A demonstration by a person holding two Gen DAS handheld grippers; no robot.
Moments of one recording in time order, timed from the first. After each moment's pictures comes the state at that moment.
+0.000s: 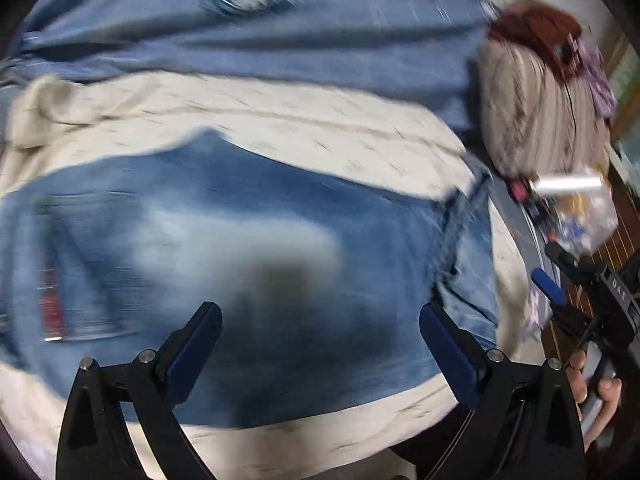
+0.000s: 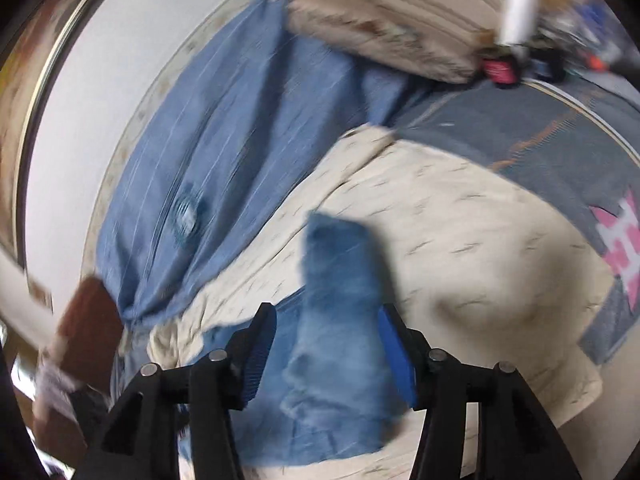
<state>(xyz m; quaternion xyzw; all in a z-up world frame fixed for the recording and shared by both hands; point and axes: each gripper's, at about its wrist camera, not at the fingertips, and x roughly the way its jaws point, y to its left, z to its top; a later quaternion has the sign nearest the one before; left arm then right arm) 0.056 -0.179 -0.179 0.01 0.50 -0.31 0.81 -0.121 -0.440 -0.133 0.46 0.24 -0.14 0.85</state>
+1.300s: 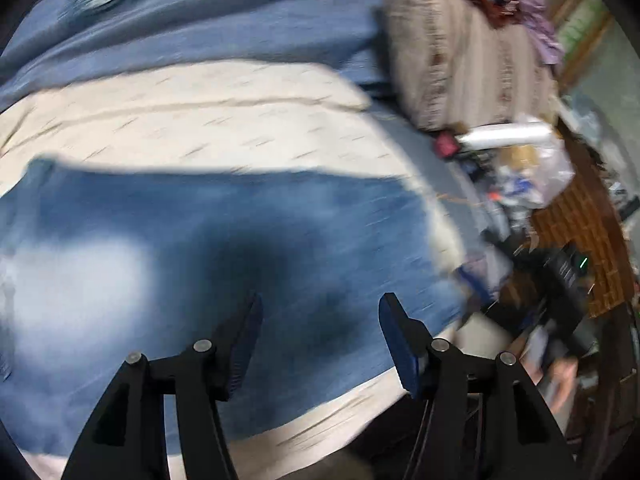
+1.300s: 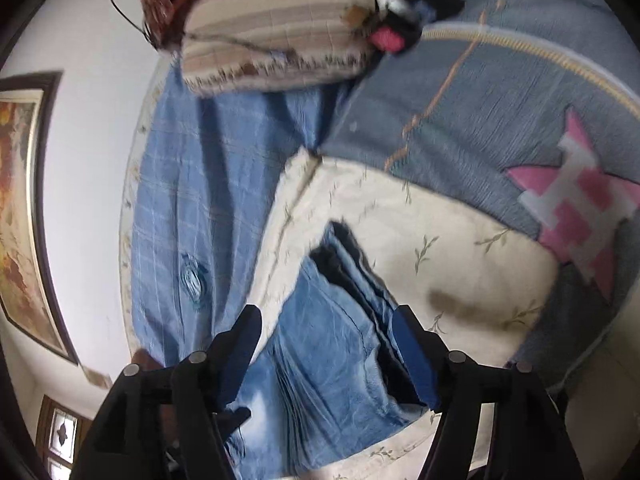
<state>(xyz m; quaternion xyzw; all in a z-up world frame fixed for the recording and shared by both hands) 0.033 -0.261 -0.173 0.03 0.51 -0.40 0.76 -0.163 -0.518 -0.185 0.57 0.21 -0.11 0.79</state>
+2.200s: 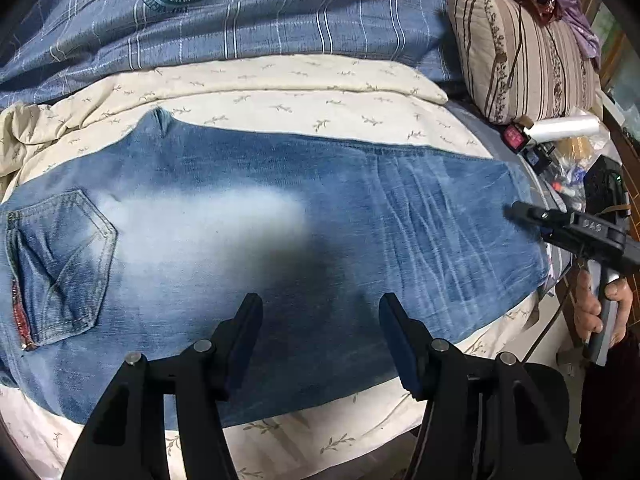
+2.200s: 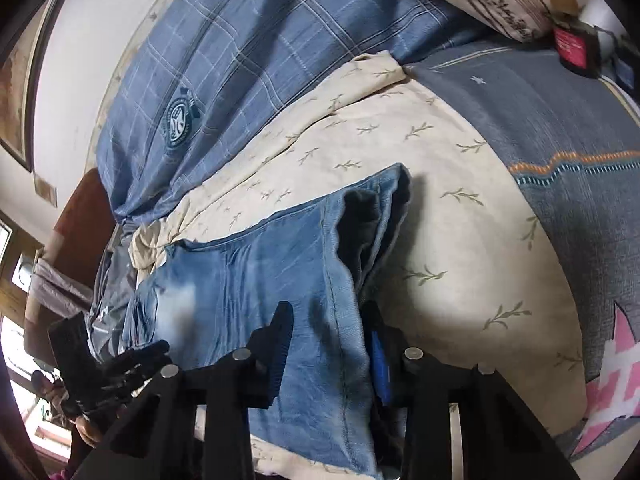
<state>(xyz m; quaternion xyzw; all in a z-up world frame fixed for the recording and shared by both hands) 0.037 -0.188 -0.183 0.07 0.49 -0.32 0.81 -0.076 -0.504 -0.171 0.34 0.41 0.00 0.85</state>
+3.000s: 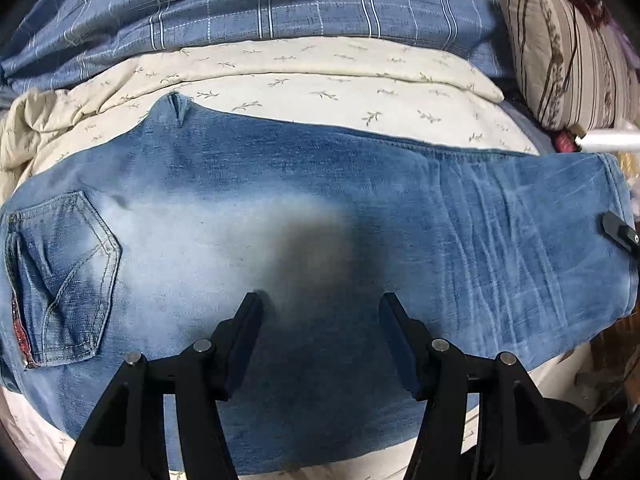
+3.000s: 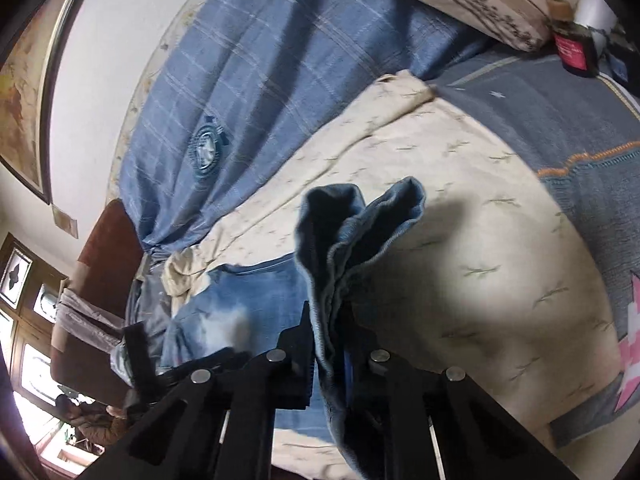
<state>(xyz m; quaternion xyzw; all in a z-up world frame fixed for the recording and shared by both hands) 0.075 -0.206 -0.206 0.08 0.52 -0.26 0.81 -0.079 -0.468 -0.124 0.40 0.35 0.02 0.85</state>
